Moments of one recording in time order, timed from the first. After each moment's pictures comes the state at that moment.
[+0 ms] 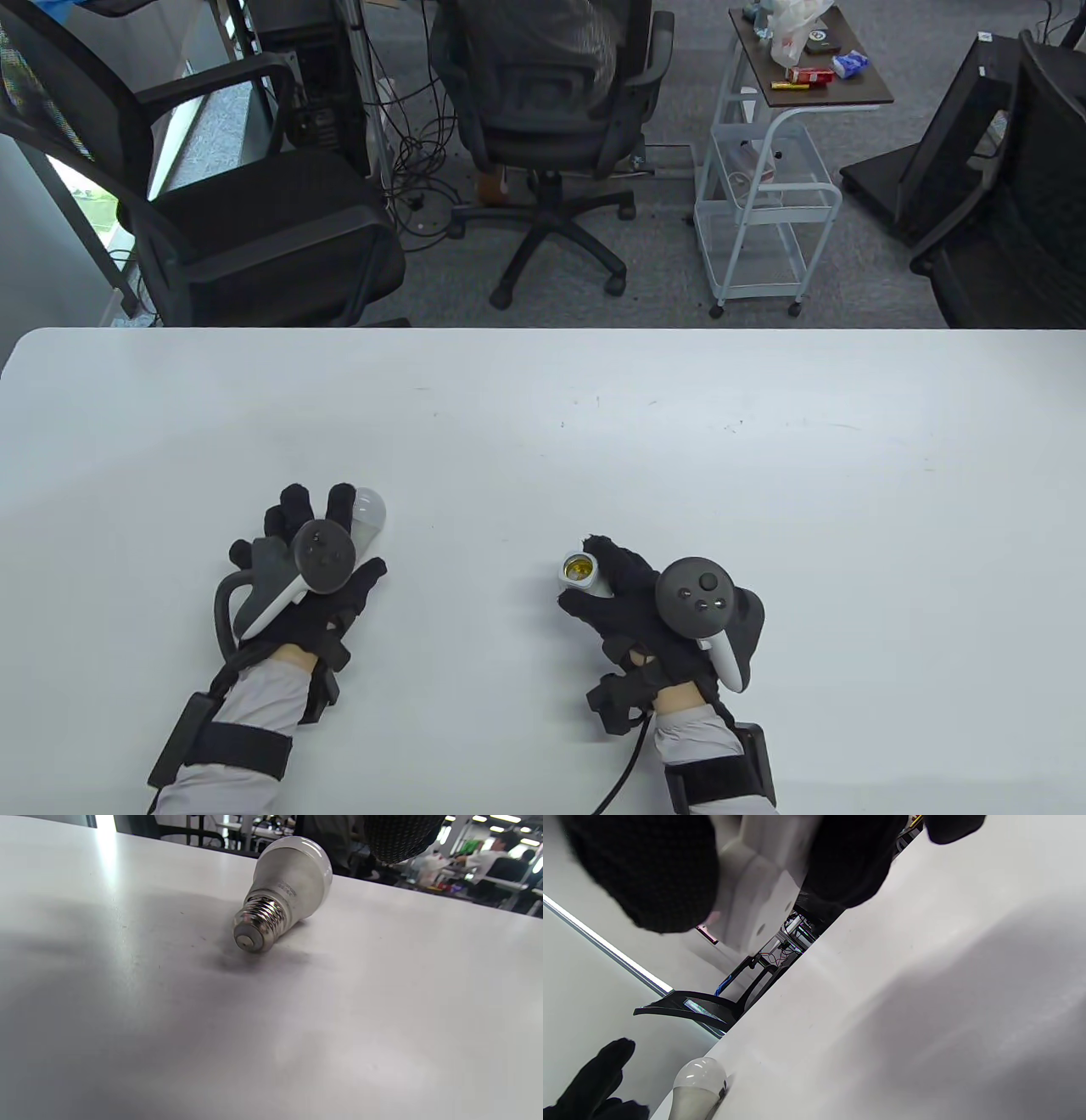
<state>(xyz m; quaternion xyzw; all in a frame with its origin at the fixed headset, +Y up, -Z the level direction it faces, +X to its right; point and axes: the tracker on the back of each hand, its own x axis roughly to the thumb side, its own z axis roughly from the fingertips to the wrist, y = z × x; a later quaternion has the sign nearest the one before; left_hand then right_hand) -0.274 -0.703 -0.357 -0.13 0.03 0.05 0.99 0.102 -0.708 -0.301 0.03 -0.03 0.89 0.45</state>
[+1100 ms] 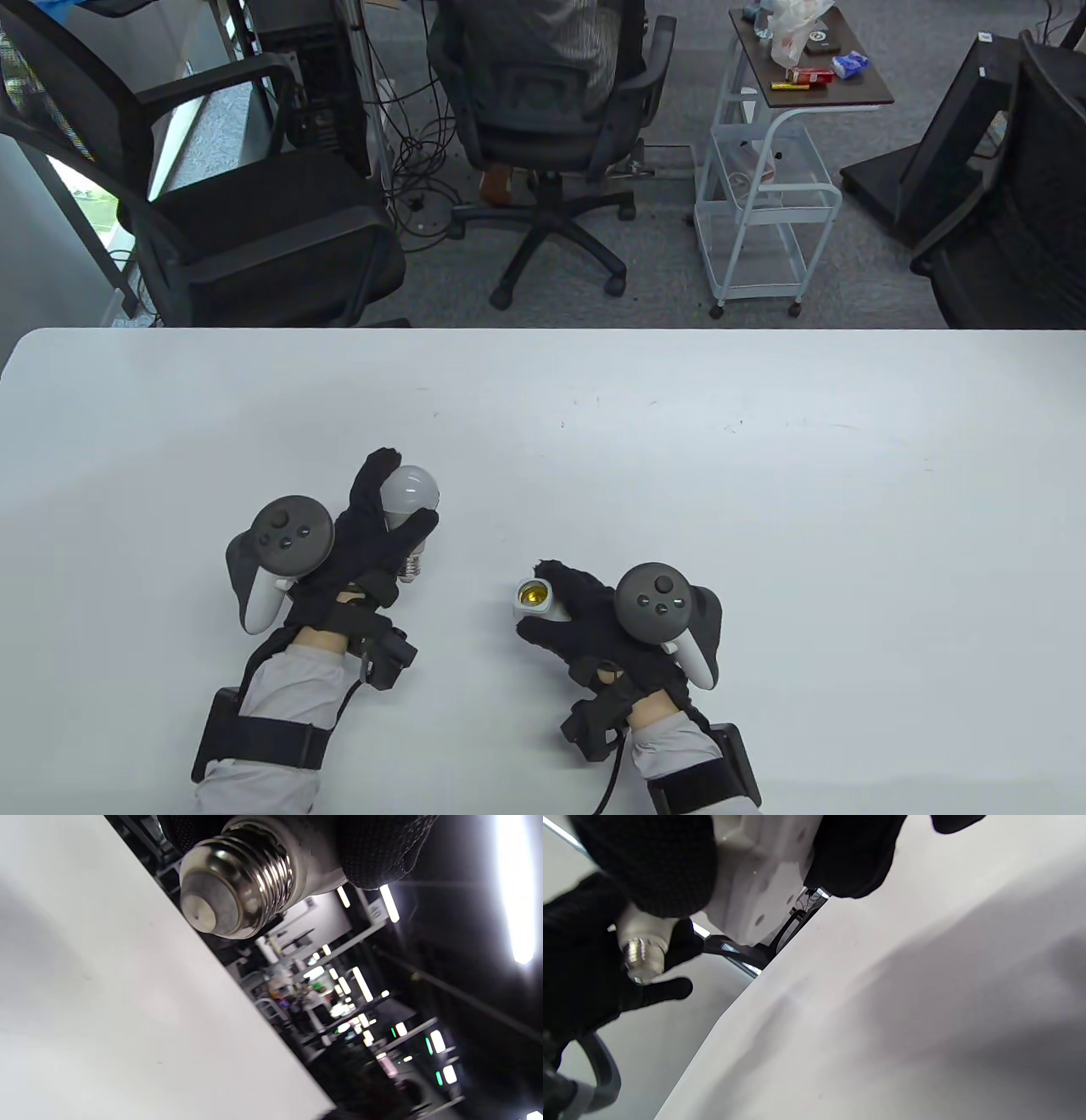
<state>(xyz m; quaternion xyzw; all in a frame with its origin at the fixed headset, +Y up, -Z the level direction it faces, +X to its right) -0.240 -0.654 -0.326 0.01 -0.12 0.51 0.85 0.054 -0.715 -0.293 0.14 0.06 0.88 0.46</state>
